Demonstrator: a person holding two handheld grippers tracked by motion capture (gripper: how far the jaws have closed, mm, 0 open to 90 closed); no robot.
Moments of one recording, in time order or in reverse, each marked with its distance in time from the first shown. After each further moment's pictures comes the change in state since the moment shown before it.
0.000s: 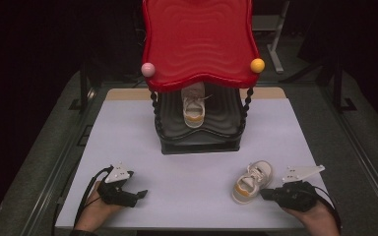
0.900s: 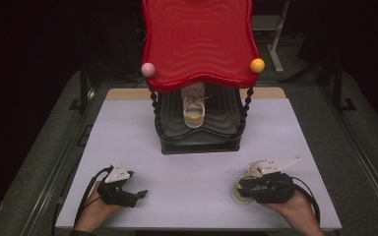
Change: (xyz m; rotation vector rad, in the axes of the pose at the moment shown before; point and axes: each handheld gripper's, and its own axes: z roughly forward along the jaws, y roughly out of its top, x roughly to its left) left arm 0.000 0.000 0.000 0.000 0.000 0.000; right arm 0.017 0.039 0.037 -0.015 0.094 -0.024
